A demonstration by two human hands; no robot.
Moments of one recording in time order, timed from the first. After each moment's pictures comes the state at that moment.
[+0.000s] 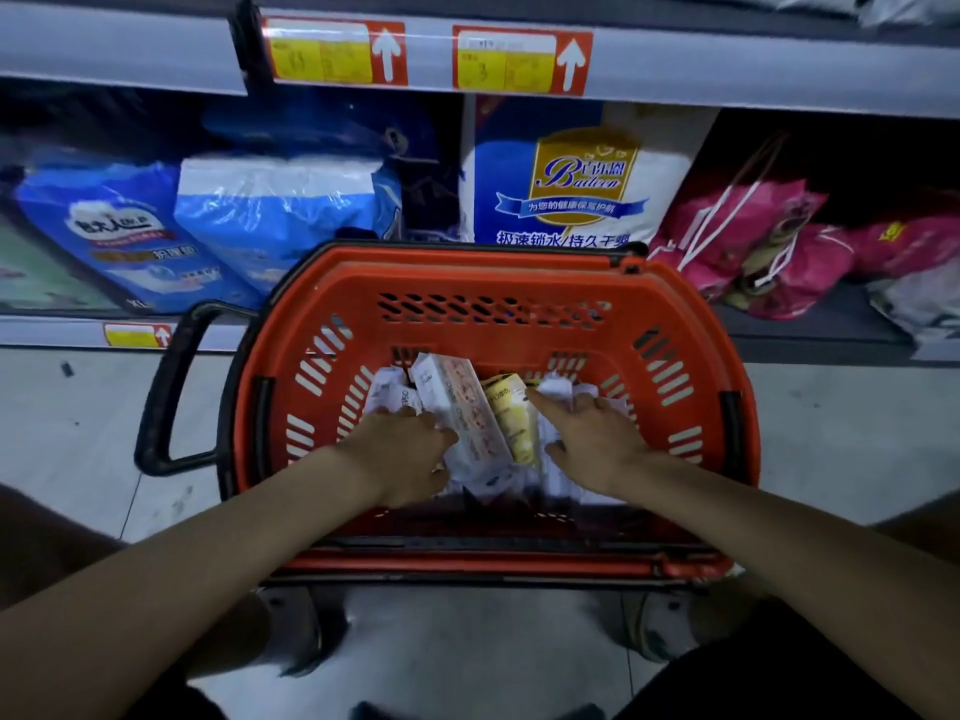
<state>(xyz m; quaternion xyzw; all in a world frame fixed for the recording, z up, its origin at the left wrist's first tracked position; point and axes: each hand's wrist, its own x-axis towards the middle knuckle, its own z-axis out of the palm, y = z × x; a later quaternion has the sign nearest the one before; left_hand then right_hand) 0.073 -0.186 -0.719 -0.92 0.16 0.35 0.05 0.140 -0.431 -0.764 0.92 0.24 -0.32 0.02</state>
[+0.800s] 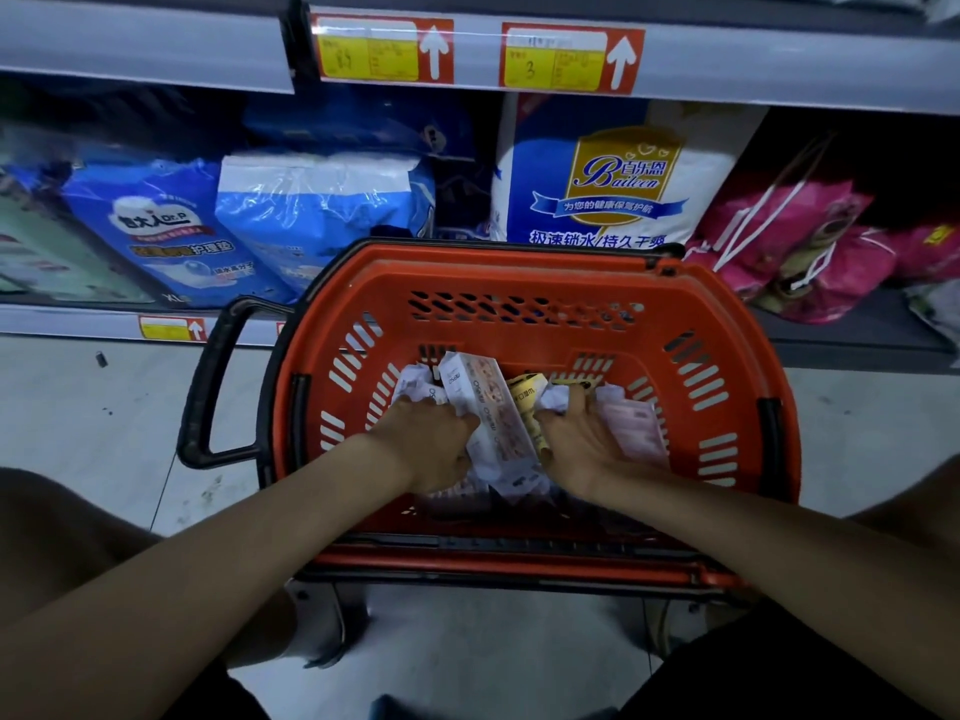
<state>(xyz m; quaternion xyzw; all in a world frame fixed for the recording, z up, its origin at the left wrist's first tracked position) 0.079 -0.179 -0.711 -0.92 0.14 0.36 0.03 0.128 -0.387 -0.789 0.94 0.23 -0.26 0.02</state>
